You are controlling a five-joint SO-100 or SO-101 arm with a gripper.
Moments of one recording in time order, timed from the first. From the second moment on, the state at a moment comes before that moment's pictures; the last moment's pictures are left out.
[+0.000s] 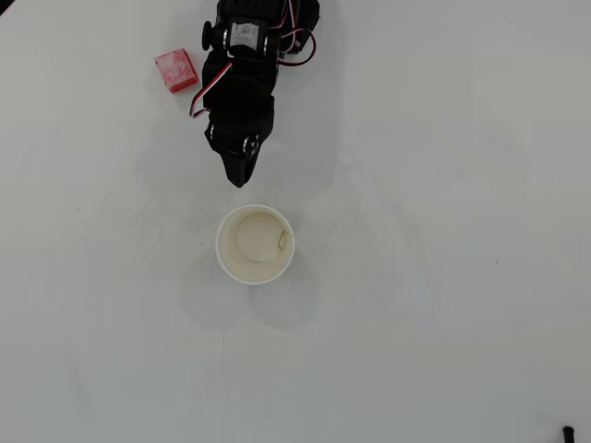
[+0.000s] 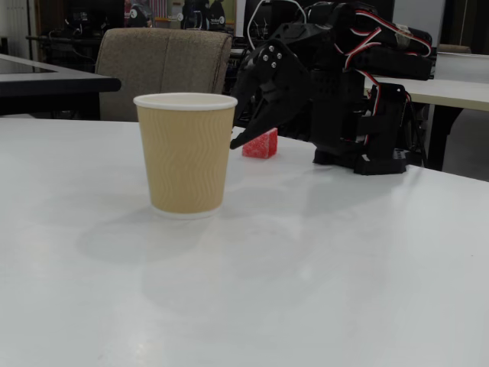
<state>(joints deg) 15.6 185.3 176.0 38.6 8.8</state>
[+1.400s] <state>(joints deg) -7.6 185.3 176.0 38.1 8.8</state>
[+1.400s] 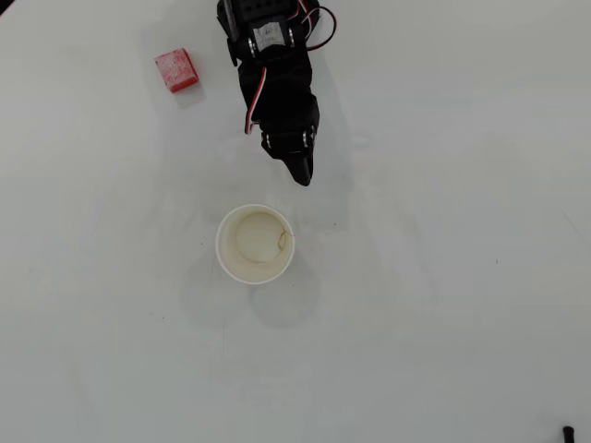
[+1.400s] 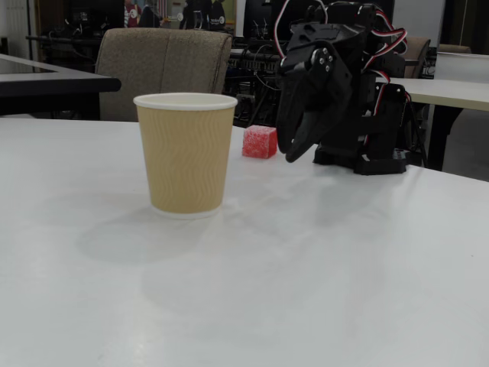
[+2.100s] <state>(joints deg) -7.2 185.3 176.0 37.7 8.8</state>
